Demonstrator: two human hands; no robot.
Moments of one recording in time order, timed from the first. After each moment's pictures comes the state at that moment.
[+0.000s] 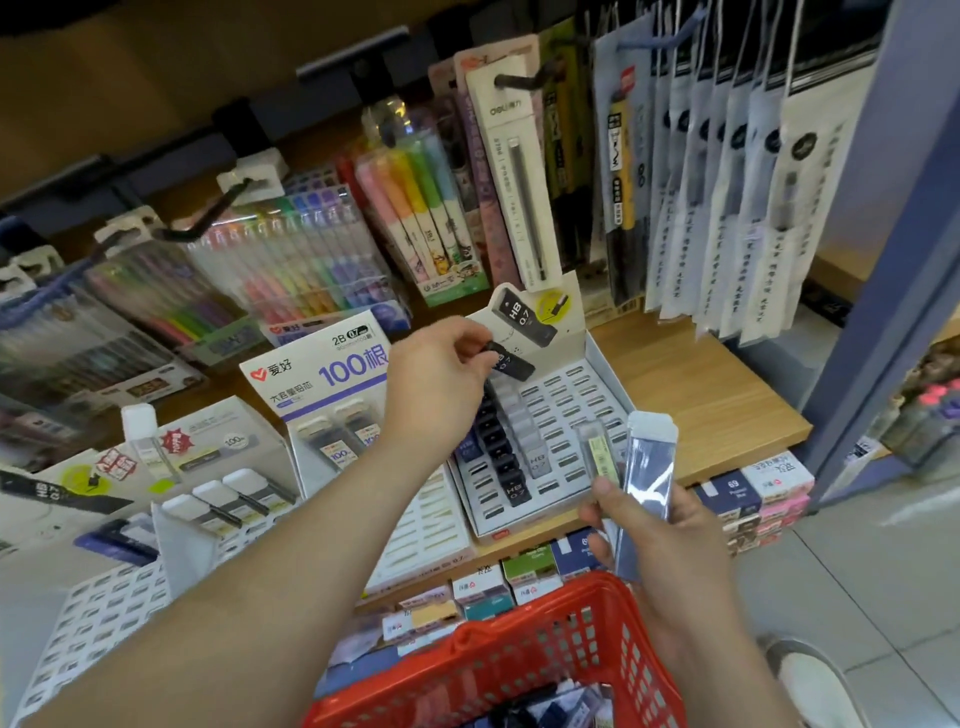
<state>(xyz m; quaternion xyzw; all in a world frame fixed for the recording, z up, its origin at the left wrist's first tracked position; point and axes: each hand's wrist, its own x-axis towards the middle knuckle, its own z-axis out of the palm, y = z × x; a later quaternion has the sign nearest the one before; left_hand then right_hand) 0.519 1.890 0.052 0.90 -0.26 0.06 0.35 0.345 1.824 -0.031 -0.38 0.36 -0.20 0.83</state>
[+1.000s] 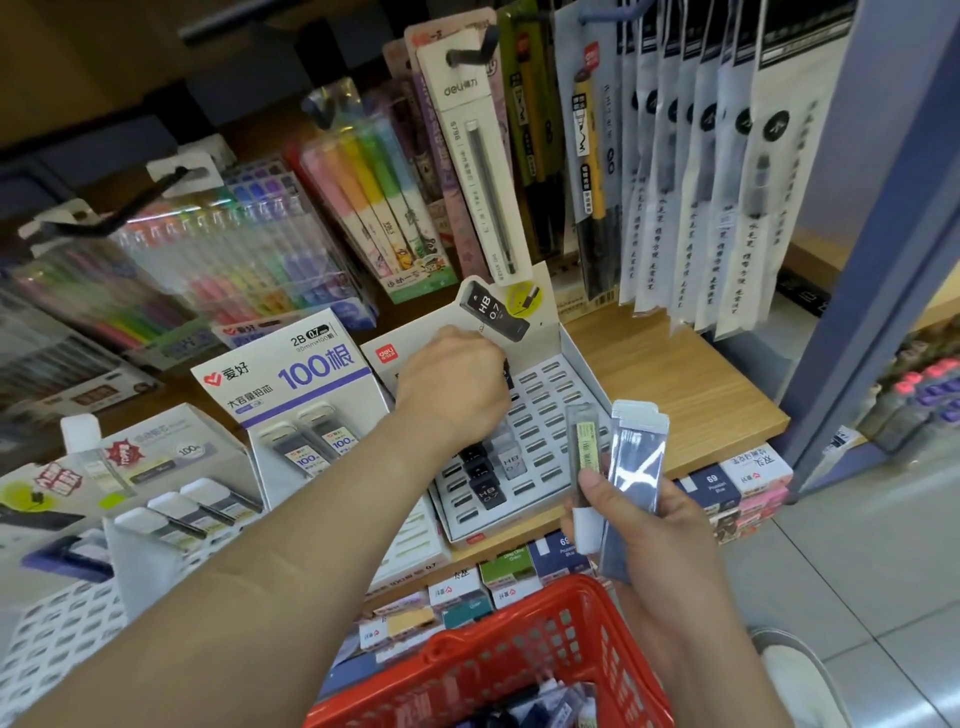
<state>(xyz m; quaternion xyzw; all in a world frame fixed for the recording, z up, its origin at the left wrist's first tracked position) 0.526 1.858 0.033 0.92 -0.39 0.03 -0.06 0.345 1.813 -0.033 -0.34 0.34 -0.20 0.85</state>
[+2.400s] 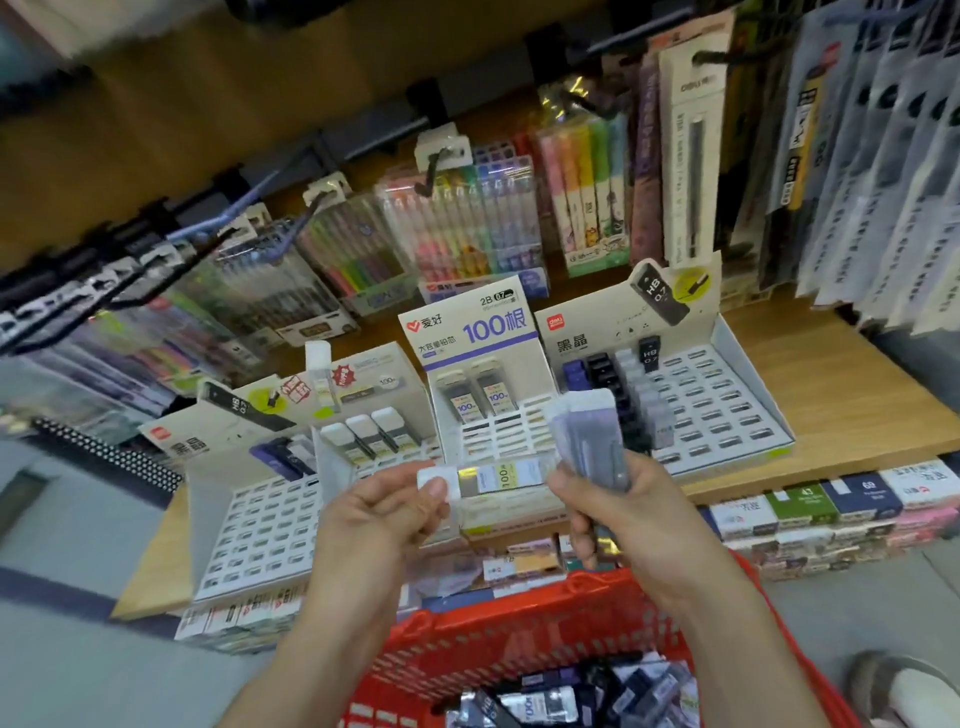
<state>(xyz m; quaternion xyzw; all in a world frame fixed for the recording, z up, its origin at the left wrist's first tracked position) 0.432 2.081 0.058 0.71 0.09 -0.10 0.69 0.377 1.894 0.011 -0.54 0.13 0.00 0.83</state>
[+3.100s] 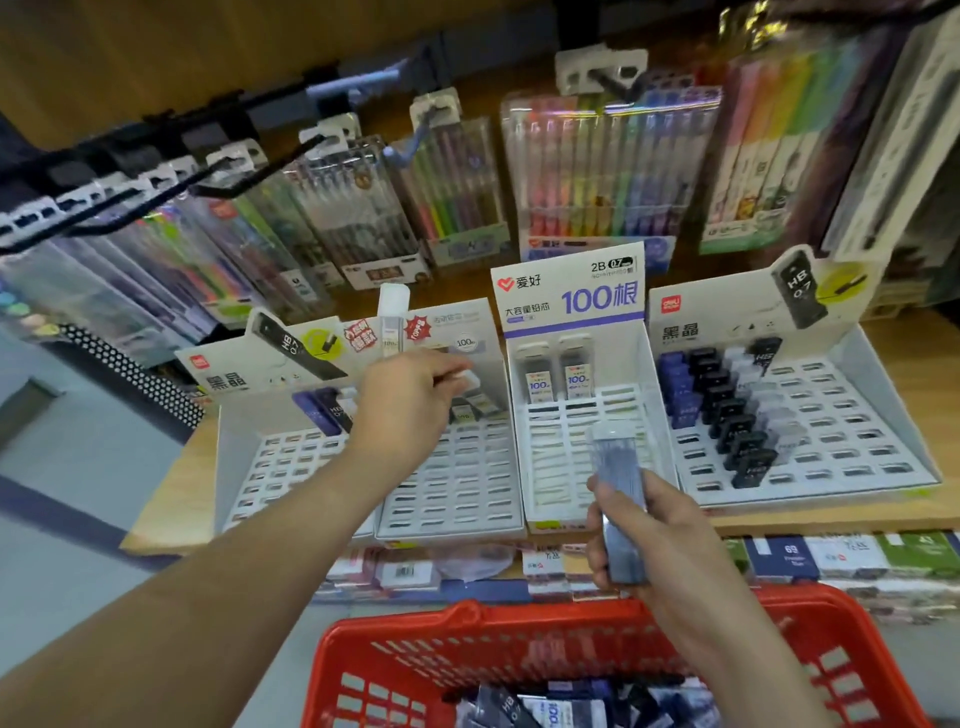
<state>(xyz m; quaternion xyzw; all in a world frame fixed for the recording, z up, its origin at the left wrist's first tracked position) 0.560 2.120 0.039 0.94 -0.21 0.13 0.23 0.407 1.949 -0.020 -0.53 0.19 0.03 0.82</state>
